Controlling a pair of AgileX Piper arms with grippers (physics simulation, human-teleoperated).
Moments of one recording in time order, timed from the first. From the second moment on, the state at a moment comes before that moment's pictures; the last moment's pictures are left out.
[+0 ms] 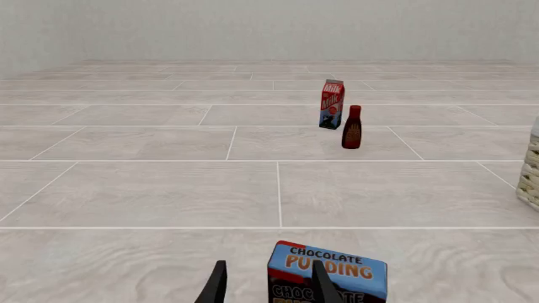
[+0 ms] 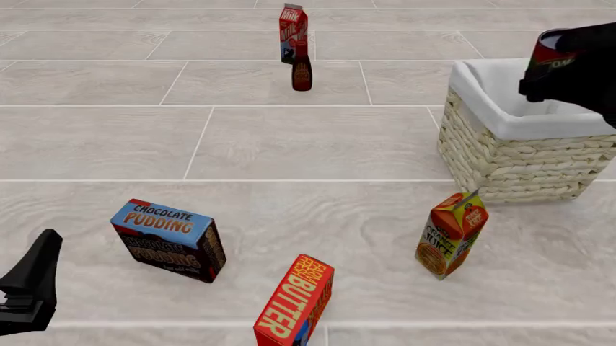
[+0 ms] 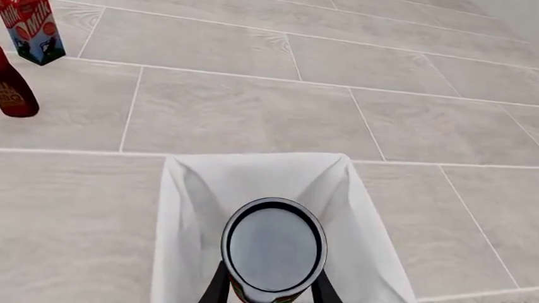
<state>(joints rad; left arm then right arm) 0.00 0.00 0.00 0.00 0.00 -0.20 1.60 -1.12 -0.10 -0.23</state>
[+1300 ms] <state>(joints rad) 0.00 0.00 0.00 0.00 0.00 -0.22 1.76 -1.20 -0.11 -0.23</state>
